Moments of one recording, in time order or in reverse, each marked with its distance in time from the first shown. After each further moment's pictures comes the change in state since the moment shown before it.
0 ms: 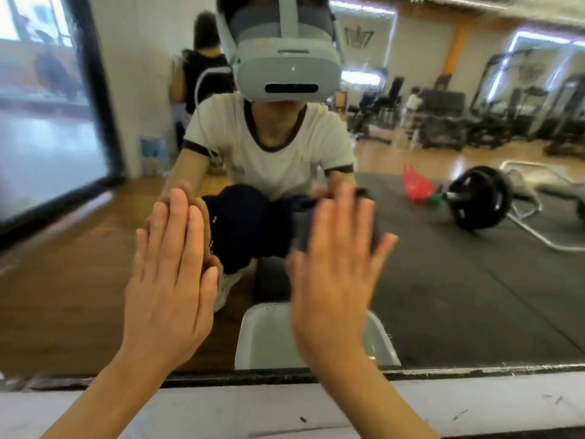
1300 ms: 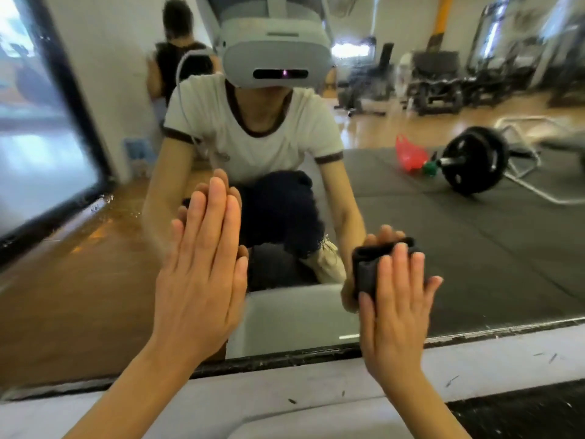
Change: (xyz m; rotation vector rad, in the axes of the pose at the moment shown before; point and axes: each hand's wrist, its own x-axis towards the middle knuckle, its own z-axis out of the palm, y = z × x) left_hand 0.020 0.067 0.026 -0.001 -0.086 0.120; right_hand -0.093 0.127 -0.022 -0.076 -0.017 0.037
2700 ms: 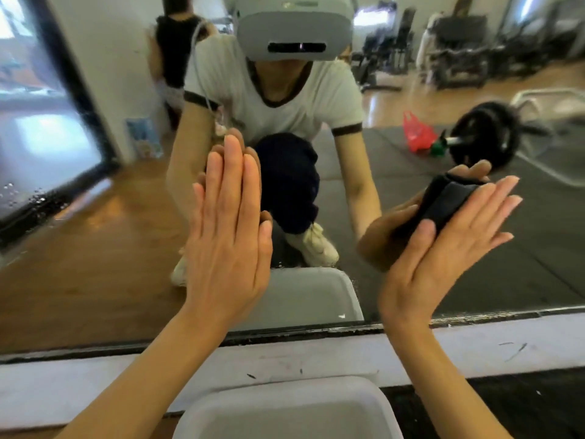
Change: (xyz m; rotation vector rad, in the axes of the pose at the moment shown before) left_hand 0.052 0.096 0.036 -0.018 0.026 -0.110; right_hand 0.072 0.075 -0.032 0.227 0.230 0.436
